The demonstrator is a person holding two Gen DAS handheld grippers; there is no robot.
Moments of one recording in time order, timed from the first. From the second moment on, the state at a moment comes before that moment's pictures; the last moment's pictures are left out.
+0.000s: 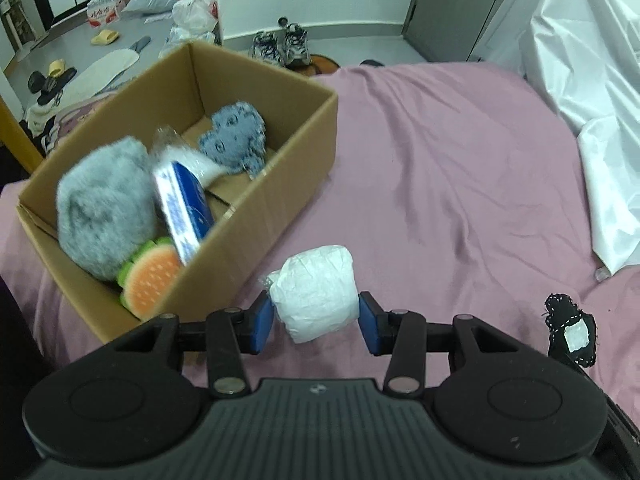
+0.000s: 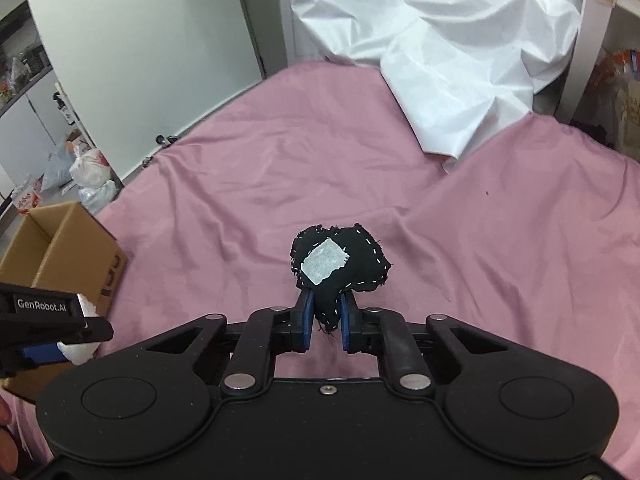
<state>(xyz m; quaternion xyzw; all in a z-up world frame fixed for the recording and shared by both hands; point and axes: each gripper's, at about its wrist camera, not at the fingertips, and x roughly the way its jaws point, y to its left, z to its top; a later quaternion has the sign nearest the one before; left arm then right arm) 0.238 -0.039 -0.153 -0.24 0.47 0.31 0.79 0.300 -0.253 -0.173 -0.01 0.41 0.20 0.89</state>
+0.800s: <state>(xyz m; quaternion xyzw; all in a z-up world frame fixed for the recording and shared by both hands) 0.204 -0.010 -0.093 -0.22 0.43 0.26 0.84 0.256 -0.221 -0.115 -0.02 0.34 0.26 0.90</state>
